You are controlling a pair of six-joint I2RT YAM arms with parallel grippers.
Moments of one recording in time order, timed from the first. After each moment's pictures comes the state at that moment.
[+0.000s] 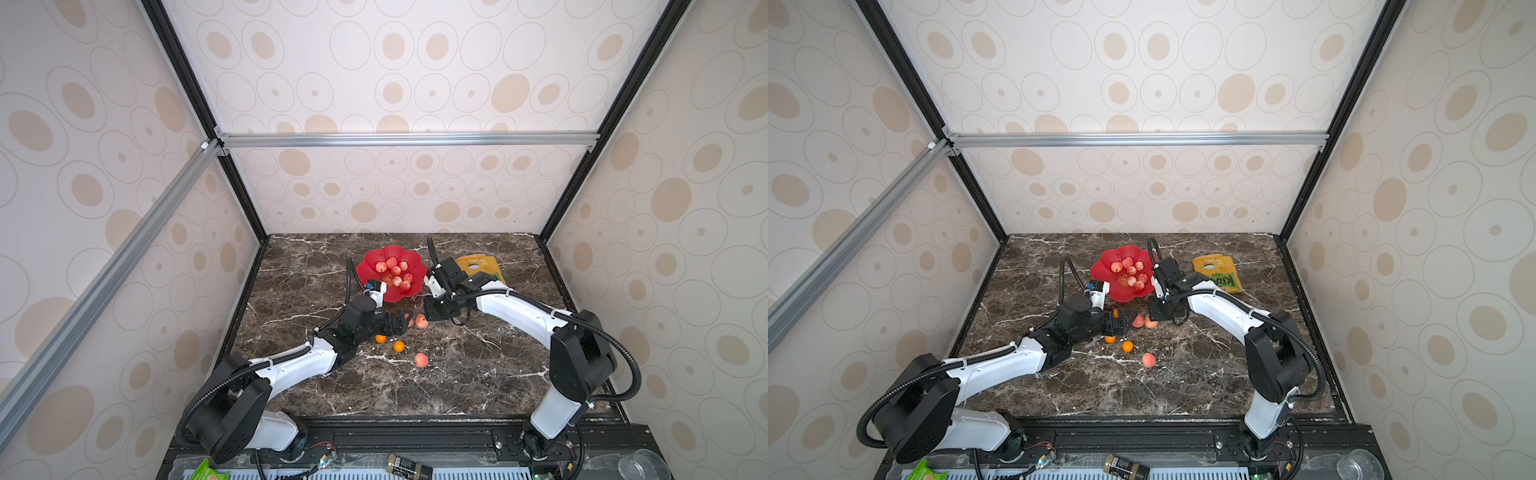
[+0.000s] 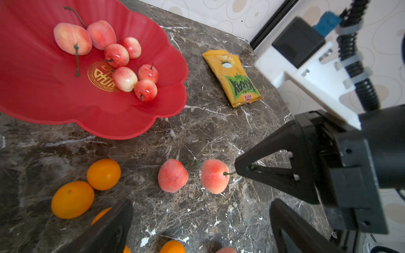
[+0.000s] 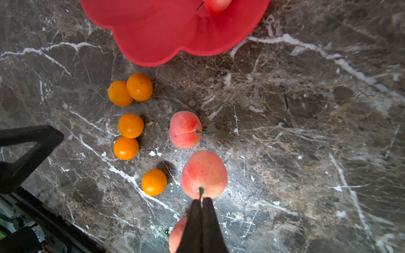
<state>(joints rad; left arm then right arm) -0.65 1.37 0.66 0.25 0.08 -0.56 0.59 1.72 1.31 -0.71 -0.18 0.40</state>
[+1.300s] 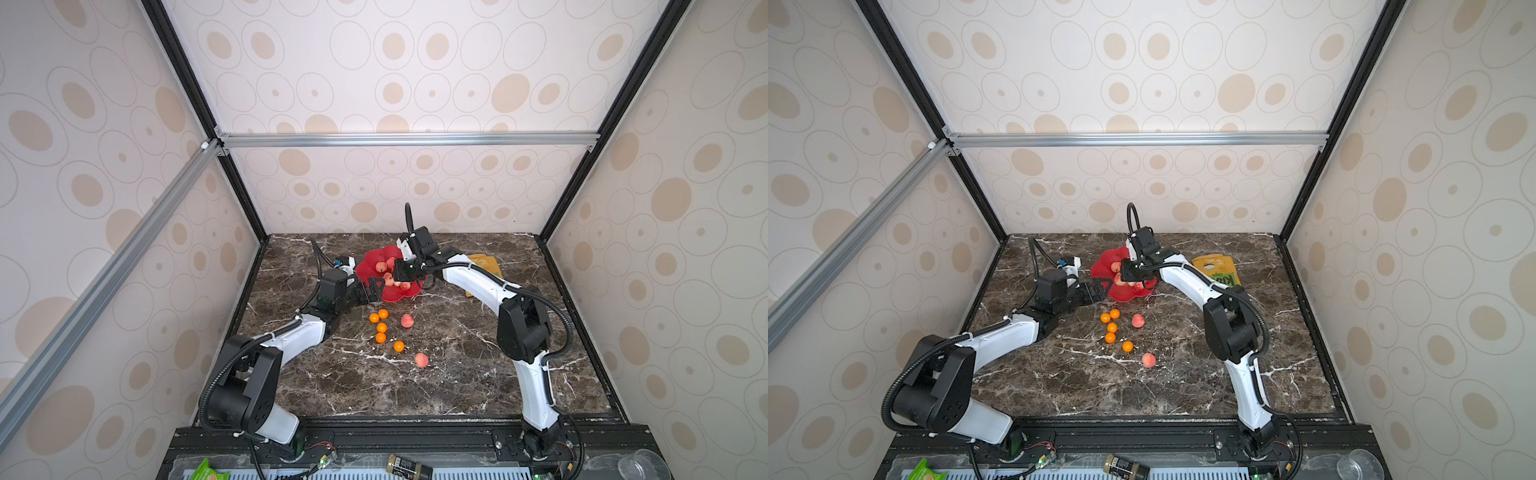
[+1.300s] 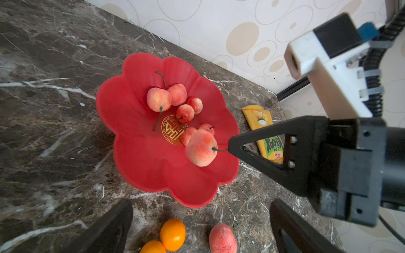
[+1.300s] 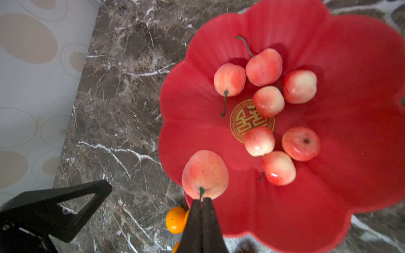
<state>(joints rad) -0.34 1.52 0.79 0.29 0.22 -0.58 0.59 2.18 1.92 -0.60 -0.23 0.45</state>
